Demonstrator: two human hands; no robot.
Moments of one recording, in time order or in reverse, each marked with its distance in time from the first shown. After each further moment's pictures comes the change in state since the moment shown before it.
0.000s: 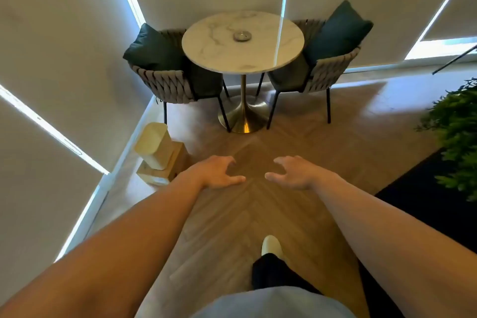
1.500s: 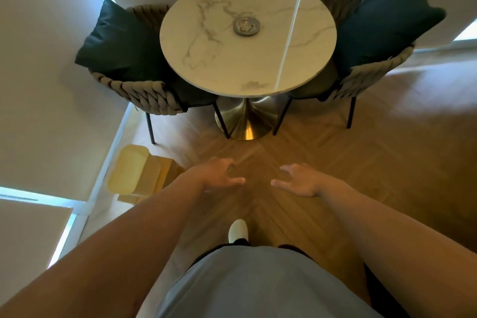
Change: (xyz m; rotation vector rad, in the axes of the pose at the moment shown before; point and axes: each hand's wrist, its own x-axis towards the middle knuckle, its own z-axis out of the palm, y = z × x) left_hand 0.353 -0.104 -0.143 -0.105 -0.216 -0.084; right_hand 0.346 0.044 -0.168 0.031 -0.219 0.116
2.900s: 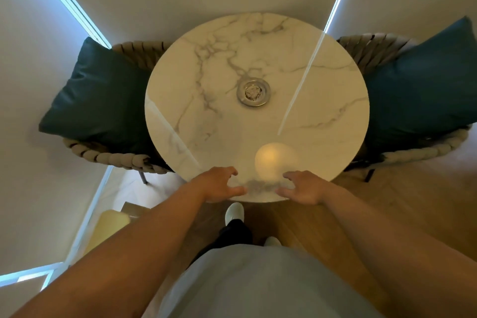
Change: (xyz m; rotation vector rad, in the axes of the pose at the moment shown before) left_hand 0.269 -0.010 -0.248 -0.127 -0.019 -0.087; right_hand 0.279 -0.006 -0.281 -0.105 -0.093 -0.090
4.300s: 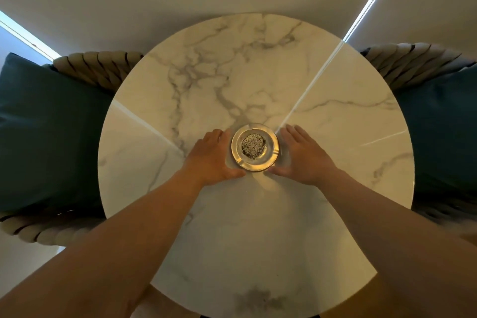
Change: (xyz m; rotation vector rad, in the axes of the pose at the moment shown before) left_hand 0.249 -0.009 -0.169 0.232 0.392 0.126; right_hand 0.230 0.013 -0.187 -0.183 0.431 -0.161
